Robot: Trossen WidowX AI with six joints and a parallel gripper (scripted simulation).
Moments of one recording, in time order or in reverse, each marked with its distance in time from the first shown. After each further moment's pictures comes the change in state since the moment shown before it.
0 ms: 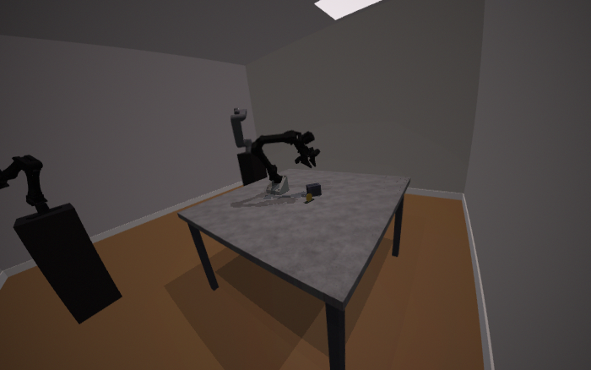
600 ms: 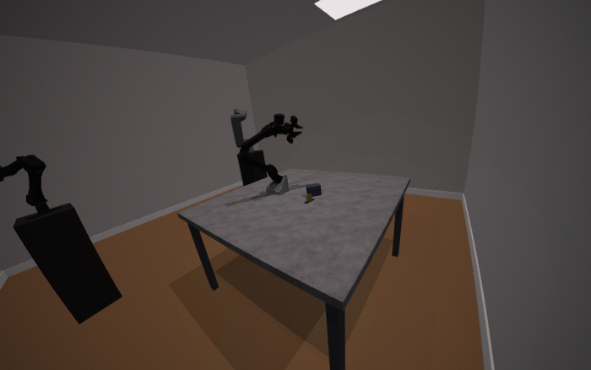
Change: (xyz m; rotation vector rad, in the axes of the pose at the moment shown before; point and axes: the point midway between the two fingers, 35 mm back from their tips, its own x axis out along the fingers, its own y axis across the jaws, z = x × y) arm -0.208 0.079 0.168 -0.488 -0.853 -0.600
